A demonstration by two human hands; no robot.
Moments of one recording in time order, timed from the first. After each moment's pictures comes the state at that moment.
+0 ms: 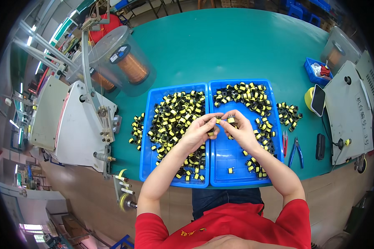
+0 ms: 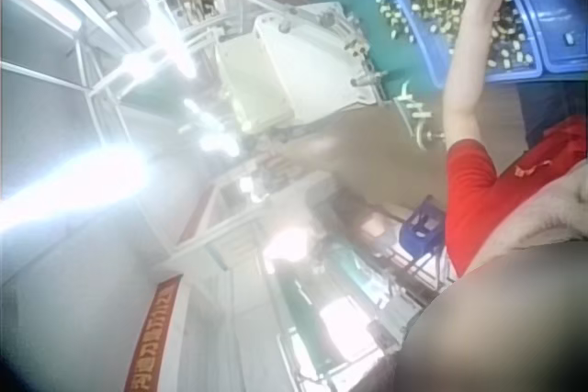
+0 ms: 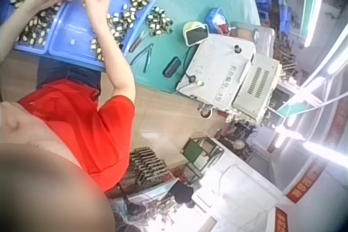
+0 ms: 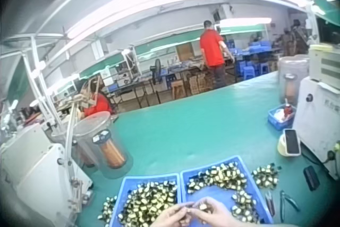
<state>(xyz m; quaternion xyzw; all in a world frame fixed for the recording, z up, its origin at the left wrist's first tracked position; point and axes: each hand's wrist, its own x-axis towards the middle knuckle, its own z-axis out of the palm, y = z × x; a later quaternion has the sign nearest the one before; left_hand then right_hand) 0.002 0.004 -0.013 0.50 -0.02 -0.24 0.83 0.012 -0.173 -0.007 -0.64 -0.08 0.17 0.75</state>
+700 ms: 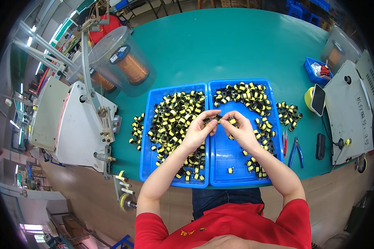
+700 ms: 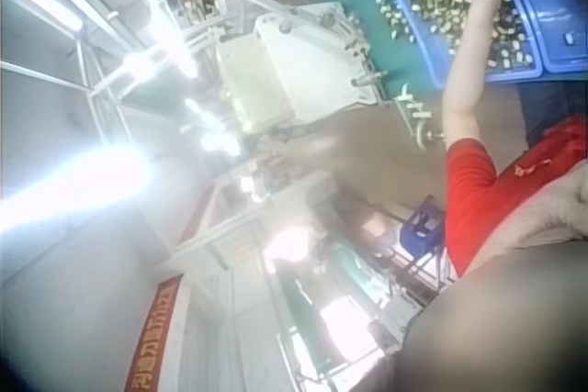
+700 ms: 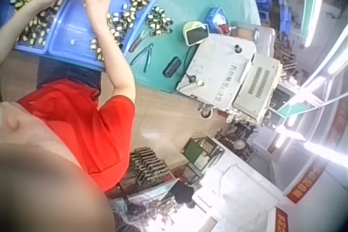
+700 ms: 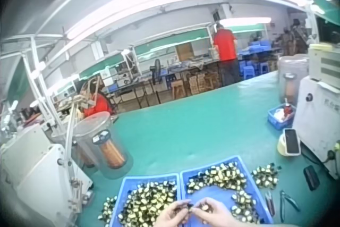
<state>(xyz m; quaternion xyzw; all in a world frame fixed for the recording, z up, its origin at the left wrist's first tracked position) 0.001 -0.003 -0.015 0.63 -0.05 -0.11 0.76 0.014 -0.175 -0.006 -0.66 -0.08 0.16 0.73</state>
